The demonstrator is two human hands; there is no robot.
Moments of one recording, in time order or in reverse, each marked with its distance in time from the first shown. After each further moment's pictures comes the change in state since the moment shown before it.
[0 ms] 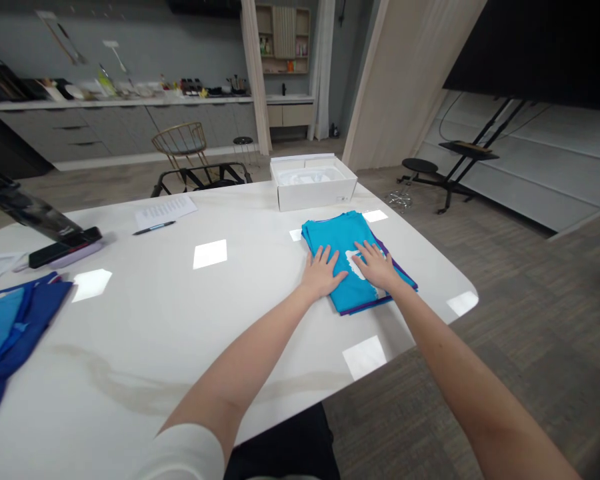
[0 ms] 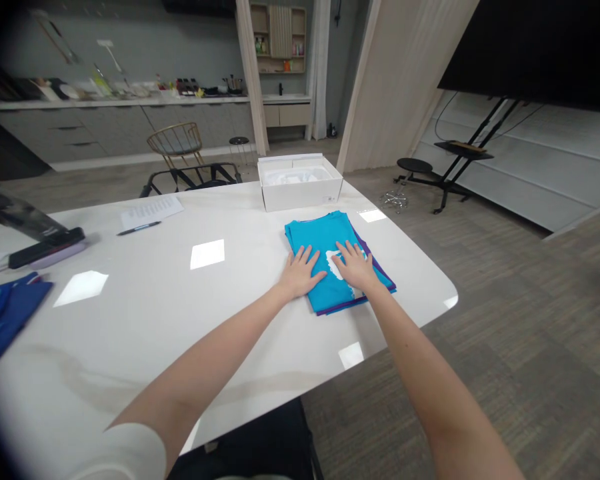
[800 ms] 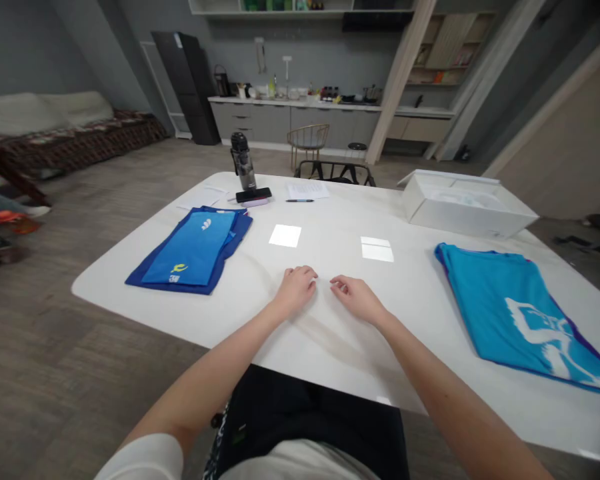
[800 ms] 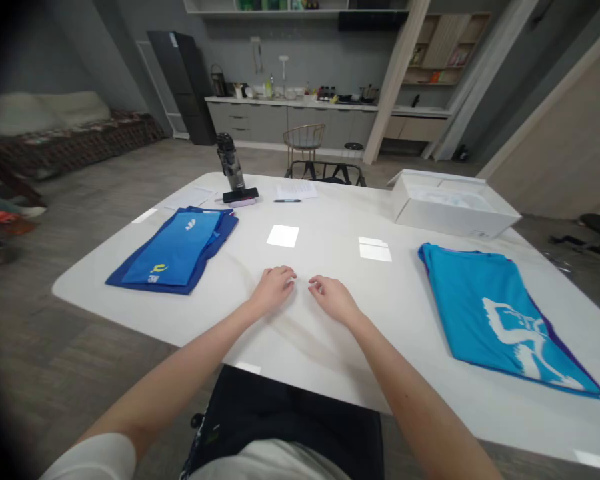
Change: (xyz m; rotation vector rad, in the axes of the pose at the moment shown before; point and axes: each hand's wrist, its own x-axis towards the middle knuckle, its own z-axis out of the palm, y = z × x) left_hand -0.333 -0.210 -0.139 0.024 0.292 -0.430; right_hand -0.093 -0.389 0.055 0.467 -0.265 -0.665
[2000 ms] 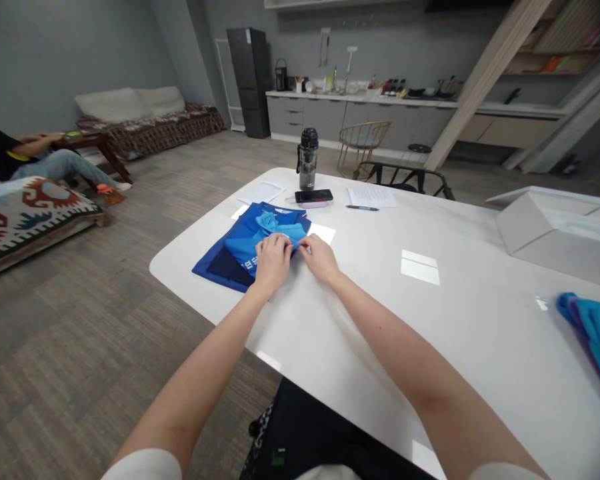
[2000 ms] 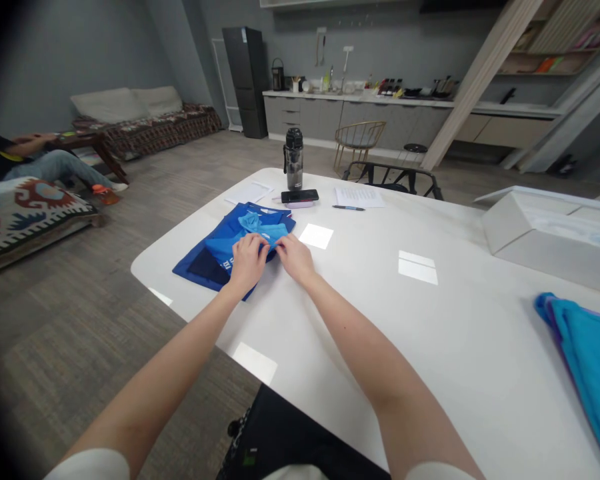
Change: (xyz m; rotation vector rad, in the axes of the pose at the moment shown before) left_hand -0.034 -0.176 -0.125 0.232 0.482 -0.390; right_hand 0.210 -0.190 0.138 0.082 0.124 -0.390
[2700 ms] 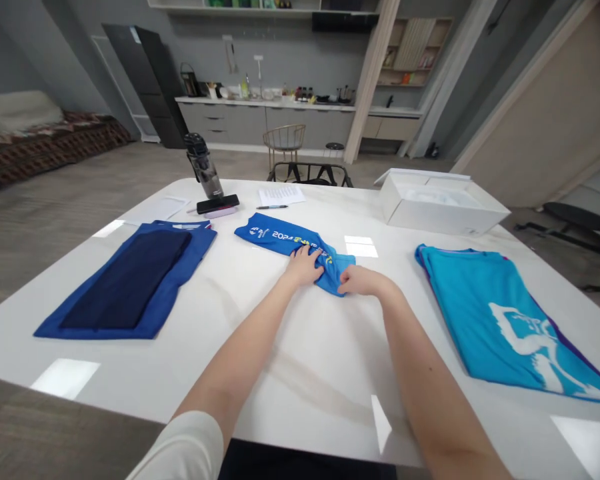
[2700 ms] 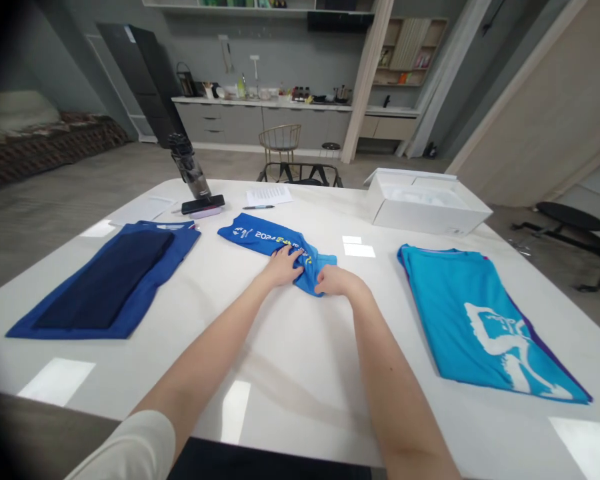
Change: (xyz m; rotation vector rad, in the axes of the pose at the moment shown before) left_hand 0.012 0.275 0.179 -0.098 -0.632 0.392; right_hand -0.184 0.161 -0.266 -0.203 -0.574 0.723
